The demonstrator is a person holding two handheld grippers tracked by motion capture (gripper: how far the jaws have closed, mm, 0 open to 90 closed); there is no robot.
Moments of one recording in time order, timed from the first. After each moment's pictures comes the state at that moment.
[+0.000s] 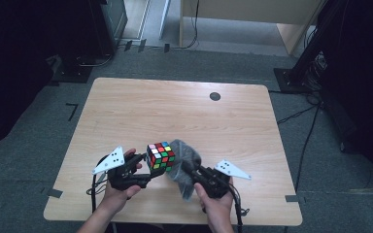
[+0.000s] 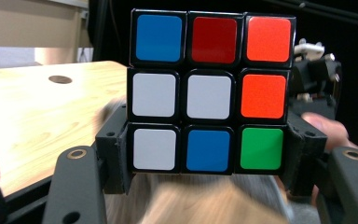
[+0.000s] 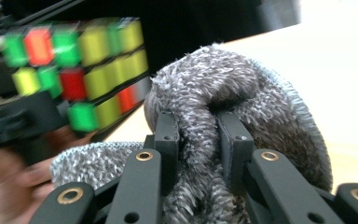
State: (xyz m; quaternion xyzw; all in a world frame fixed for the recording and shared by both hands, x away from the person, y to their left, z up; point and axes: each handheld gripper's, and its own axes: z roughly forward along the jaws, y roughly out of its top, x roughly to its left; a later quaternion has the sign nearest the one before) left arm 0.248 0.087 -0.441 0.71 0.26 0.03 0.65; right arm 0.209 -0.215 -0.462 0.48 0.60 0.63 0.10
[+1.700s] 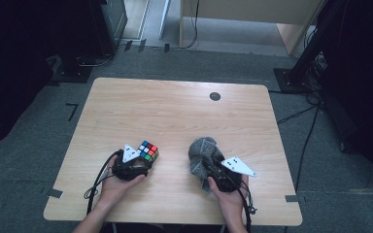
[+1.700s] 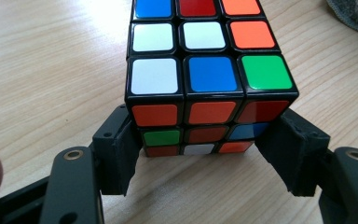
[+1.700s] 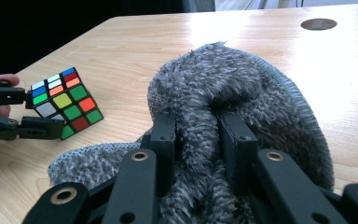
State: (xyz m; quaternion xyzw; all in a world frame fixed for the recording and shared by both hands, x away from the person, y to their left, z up) left arm 0.288 0.084 -0.512 0.82 0.41 0.18 0.37; right arm 0.225 -0.243 -0.485 0.51 0.66 0.51 0.22
